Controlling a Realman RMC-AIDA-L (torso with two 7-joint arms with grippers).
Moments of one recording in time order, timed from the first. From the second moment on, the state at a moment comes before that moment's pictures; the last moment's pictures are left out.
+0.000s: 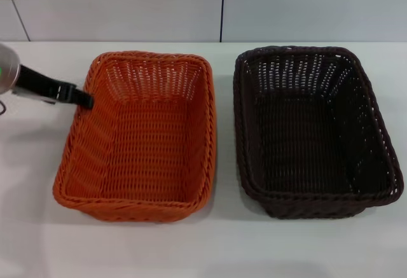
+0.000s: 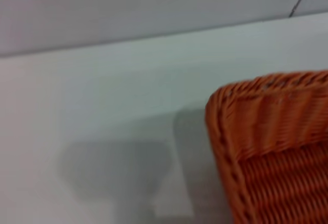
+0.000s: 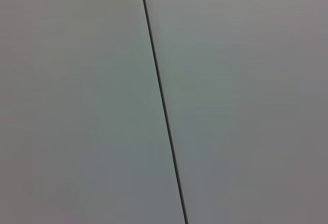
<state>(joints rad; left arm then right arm) -0.67 -2.06 0.99 1.23 2.77 1.39 -2.73 0.64 2.07 0.07 -0.13 -1.08 -1.21 0.33</state>
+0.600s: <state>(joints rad) -0.61 -2.06 1.07 1.21 2.71 1.39 -2.73 0.65 2.06 0.06 -0.13 -1.08 -1.21 0.33</state>
